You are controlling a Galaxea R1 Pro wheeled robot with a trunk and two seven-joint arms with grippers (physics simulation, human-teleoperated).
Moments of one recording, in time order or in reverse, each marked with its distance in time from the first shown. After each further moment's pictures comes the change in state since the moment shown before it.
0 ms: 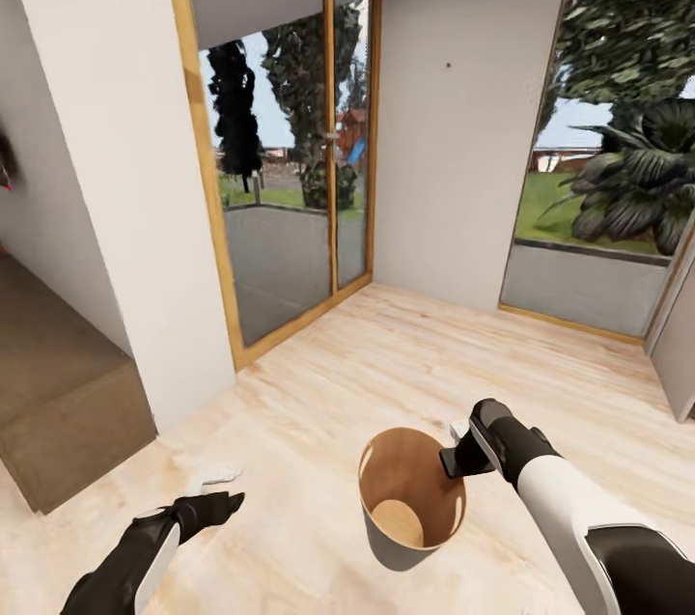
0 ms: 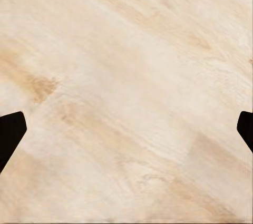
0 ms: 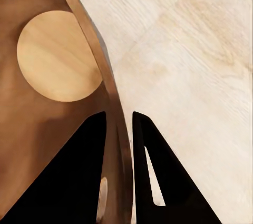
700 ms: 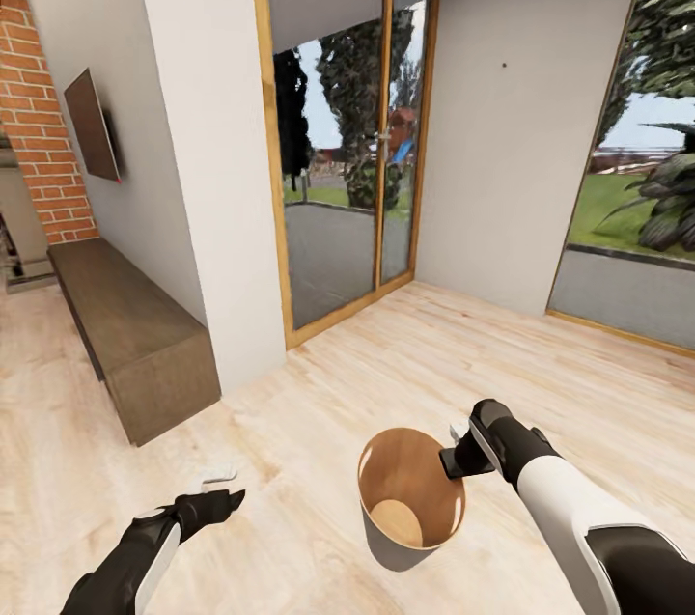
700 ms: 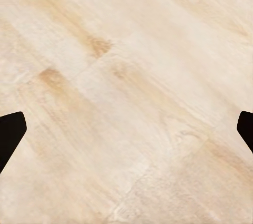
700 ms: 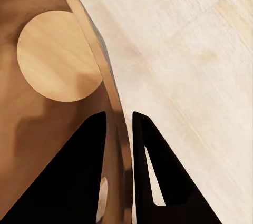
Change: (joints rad) left arm 0.000 0.000 -0.002 -0.001 0.000 -0.023 -0.002; right arm 0.001 0.000 -0.001 0.000 -0.006 0.001 0.000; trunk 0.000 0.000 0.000
